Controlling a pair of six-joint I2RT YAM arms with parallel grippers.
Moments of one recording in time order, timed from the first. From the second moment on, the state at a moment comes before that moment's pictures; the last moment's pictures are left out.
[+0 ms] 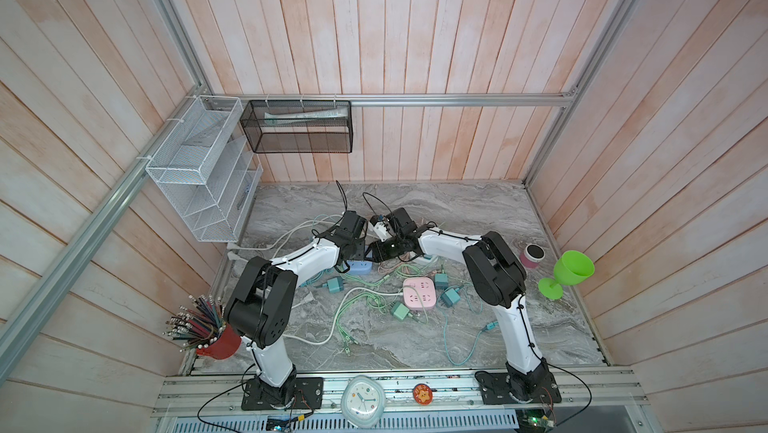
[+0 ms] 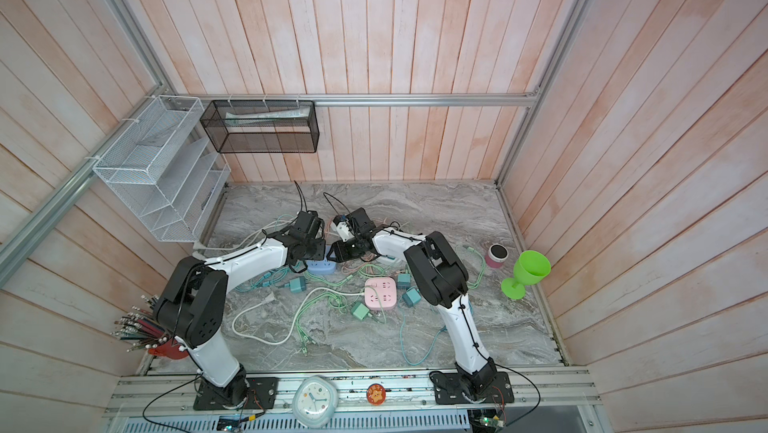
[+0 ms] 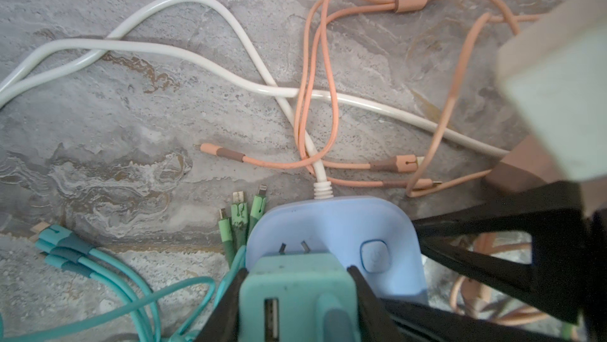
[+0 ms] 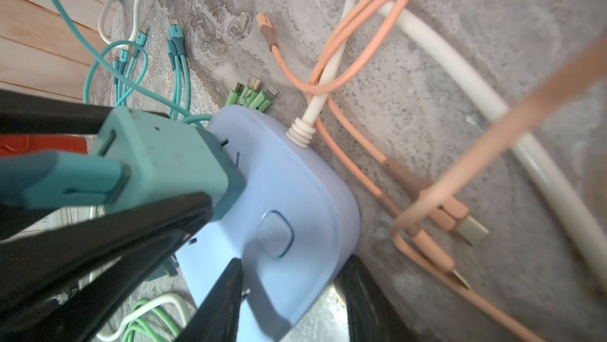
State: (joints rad) left arm -0.47 1.77 1.13 -0.37 -0.20 -0.29; right arm 0.68 2.24 1.56 -0.26 -0.53 0.30
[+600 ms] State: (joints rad) left arm -0.53 1.68 1.00 -0.25 -0.31 -0.35; right arm 0.68 2.24 1.55 -0.27 -0.58 0.29
